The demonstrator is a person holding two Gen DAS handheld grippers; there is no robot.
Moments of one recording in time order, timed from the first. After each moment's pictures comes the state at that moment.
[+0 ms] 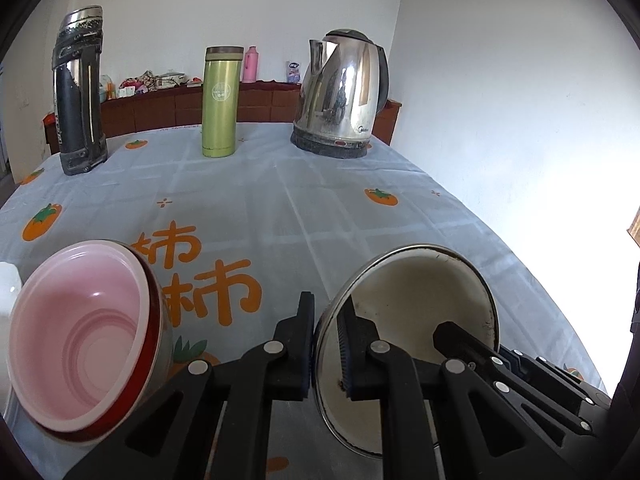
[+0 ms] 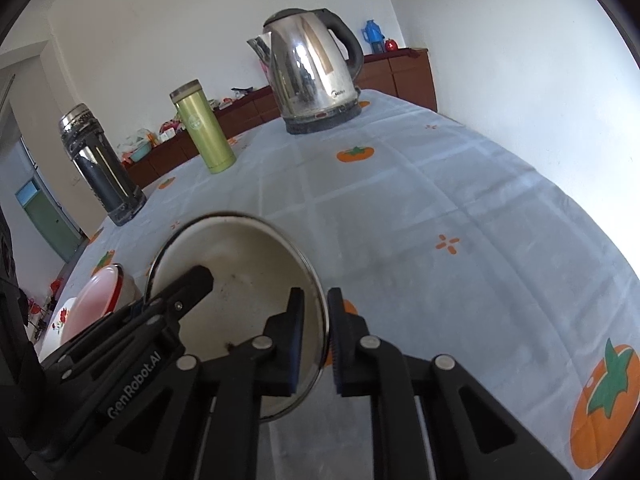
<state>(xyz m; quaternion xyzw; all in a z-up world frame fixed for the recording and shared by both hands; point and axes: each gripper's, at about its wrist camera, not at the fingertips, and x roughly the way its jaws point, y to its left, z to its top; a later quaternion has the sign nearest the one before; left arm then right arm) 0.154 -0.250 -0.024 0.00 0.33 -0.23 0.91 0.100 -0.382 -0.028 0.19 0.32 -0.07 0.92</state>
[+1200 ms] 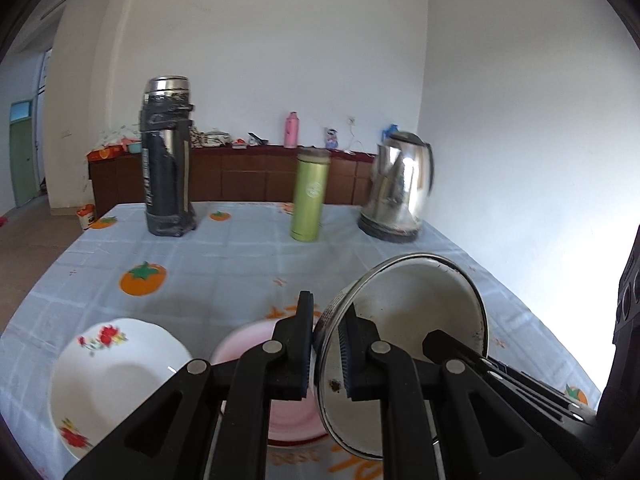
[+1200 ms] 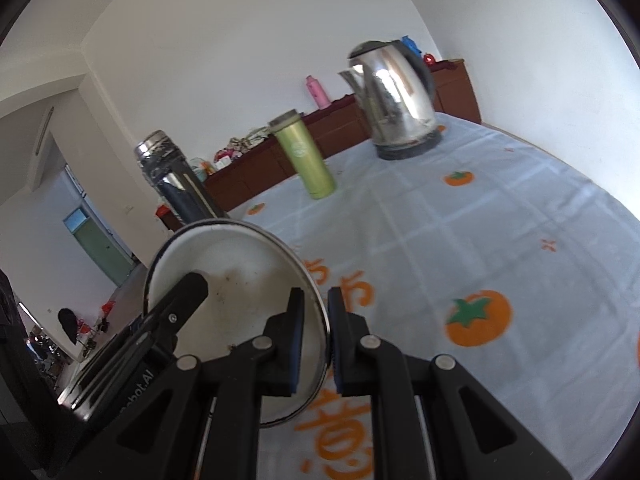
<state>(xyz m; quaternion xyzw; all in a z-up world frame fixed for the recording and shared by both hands) 0.128 -0.125 0.054 -0.02 0.22 -0.18 0.96 0.102 -0.279 0.034 0.25 0.25 0.02 0.93</state>
